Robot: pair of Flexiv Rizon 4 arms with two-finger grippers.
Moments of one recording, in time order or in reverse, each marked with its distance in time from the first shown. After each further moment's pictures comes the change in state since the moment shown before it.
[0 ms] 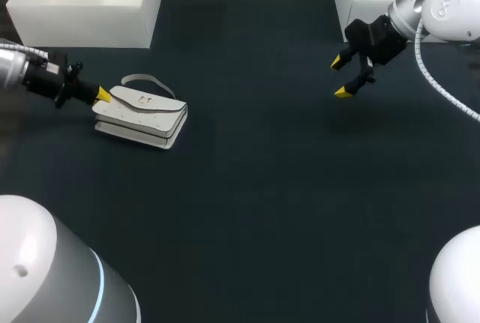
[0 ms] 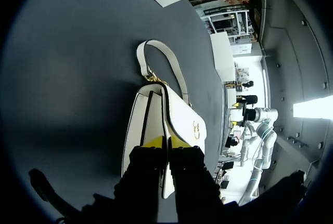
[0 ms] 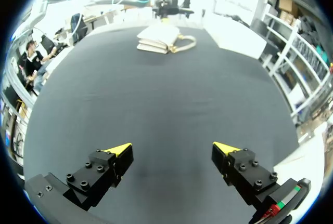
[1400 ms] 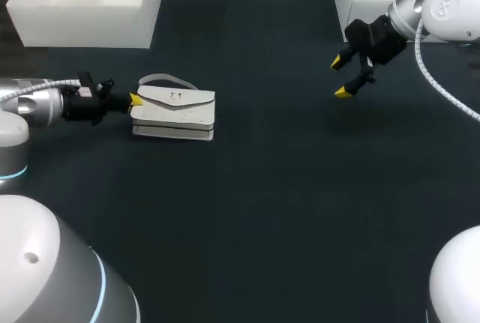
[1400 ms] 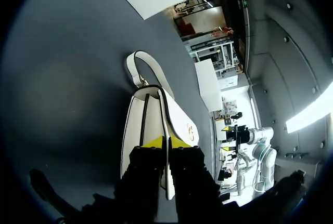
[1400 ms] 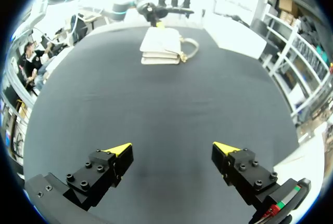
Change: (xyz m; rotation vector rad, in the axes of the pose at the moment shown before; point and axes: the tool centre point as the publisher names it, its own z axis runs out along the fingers) left arm 0.050 0.017 0.067 0.356 0.108 -0.008; right arm 0.000 0.000 0.000 0.000 0.000 0.000
